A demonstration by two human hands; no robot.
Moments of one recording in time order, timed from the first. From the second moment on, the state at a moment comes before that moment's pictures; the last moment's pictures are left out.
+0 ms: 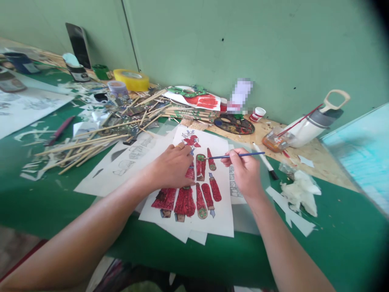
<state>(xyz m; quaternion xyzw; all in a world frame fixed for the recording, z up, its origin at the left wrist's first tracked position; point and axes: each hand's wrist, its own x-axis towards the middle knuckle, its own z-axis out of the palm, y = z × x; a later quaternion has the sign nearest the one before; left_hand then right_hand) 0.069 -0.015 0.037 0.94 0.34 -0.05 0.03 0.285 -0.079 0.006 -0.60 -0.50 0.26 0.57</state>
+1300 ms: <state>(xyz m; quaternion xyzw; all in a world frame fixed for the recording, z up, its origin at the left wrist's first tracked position) 0.069 -0.013 0.039 0.94 0.35 -0.05 0.04 0.287 -0.080 0.011 -0.60 -0.49 0.22 0.59</state>
